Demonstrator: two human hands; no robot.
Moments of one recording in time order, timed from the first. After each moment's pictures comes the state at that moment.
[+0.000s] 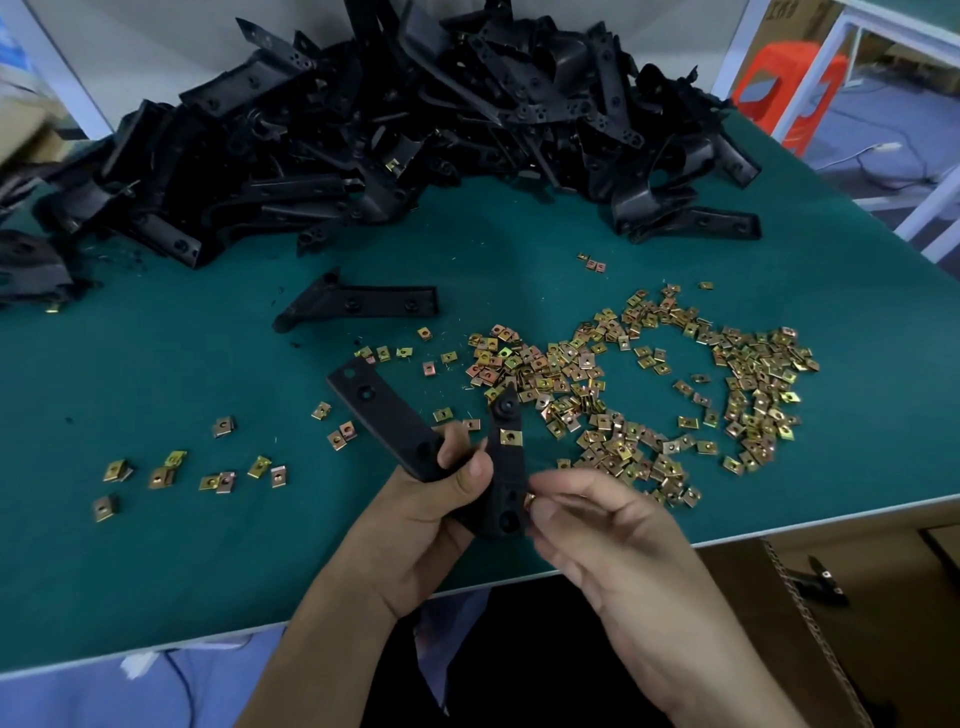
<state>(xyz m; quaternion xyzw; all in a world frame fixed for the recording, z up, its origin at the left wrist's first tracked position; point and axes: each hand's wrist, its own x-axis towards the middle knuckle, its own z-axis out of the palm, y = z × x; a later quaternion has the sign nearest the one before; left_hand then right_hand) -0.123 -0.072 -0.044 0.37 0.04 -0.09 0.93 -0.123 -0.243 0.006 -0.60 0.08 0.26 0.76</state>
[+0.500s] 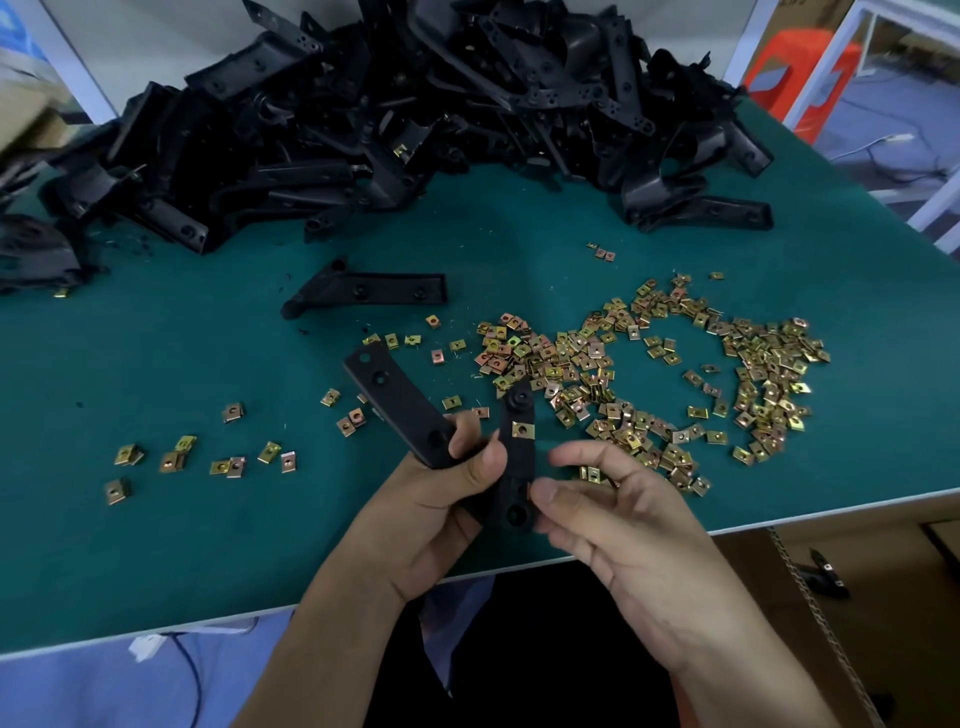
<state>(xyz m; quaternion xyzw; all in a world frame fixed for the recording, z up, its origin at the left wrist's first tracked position) -0.125 -0.070 -0.040 0.35 0.03 -0.11 0.93 -0.114 -0.243 0.009 -0.57 0.07 0.28 0.77</state>
